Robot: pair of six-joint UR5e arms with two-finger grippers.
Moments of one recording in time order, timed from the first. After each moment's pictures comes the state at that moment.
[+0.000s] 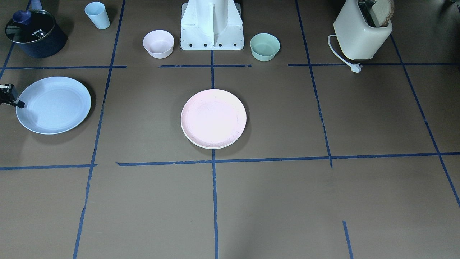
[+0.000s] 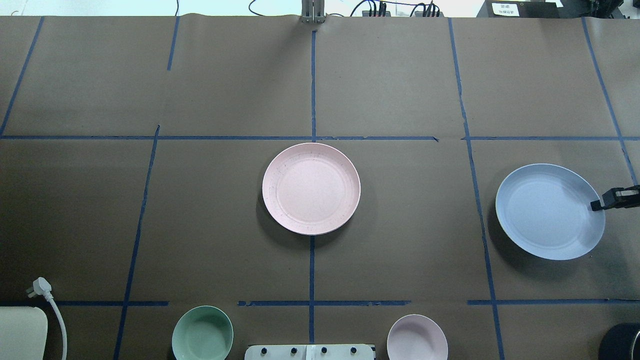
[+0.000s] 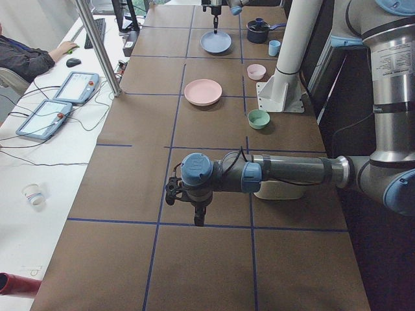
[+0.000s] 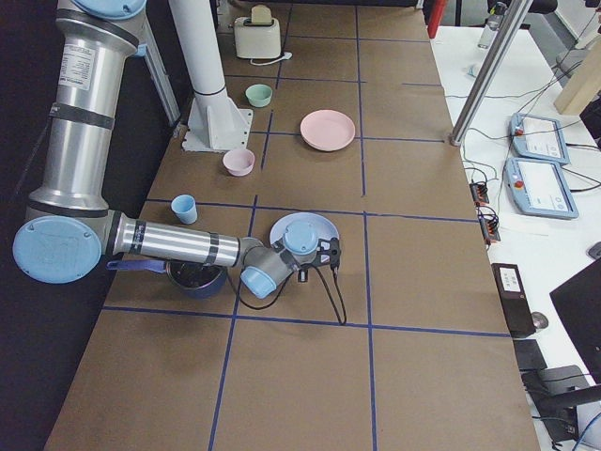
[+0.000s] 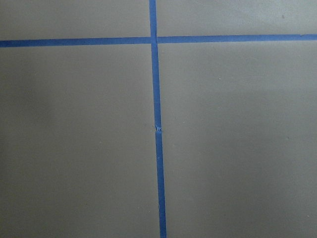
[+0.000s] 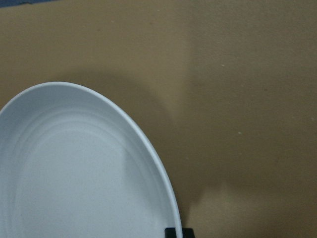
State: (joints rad) left arm -1.56 -1.39 -1.77 -1.56 -2.45 0.04; right arm 1.12 -1.76 1.57 -0.64 2.46 0.83
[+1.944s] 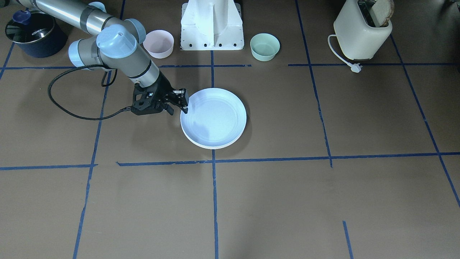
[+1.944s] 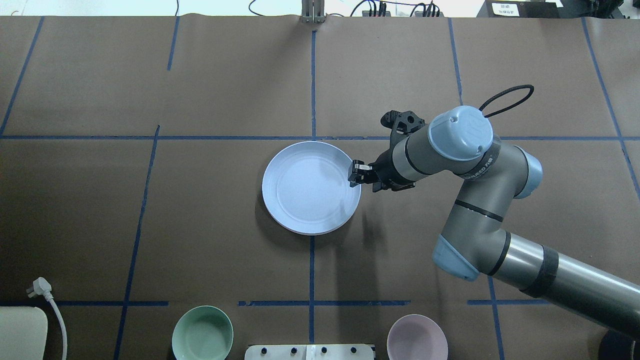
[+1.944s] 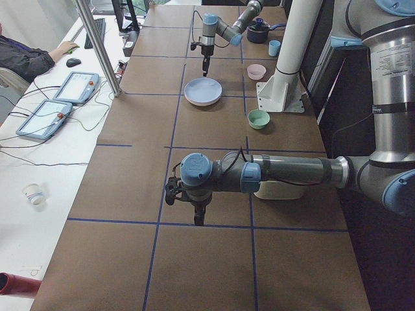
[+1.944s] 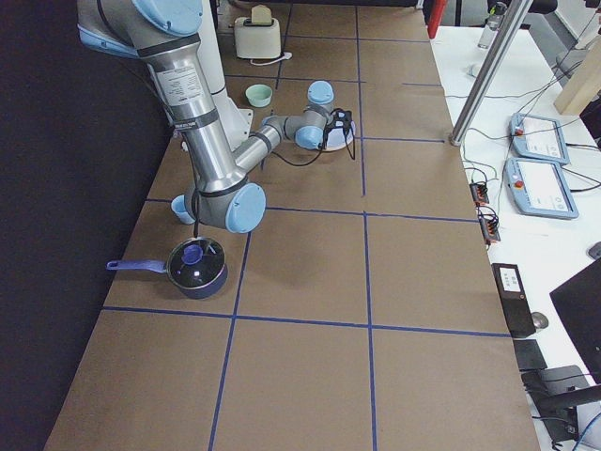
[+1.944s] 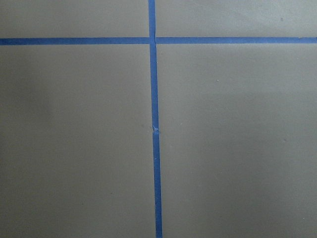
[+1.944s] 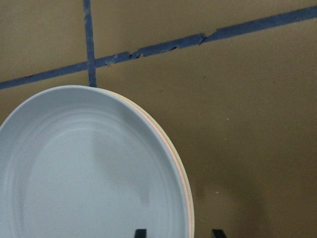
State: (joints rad) left arm -1.56 -1.39 -1.77 -1.56 -2.45 0.02; right arm 0.61 -1.10 1.67 -1.10 2.02 1.38
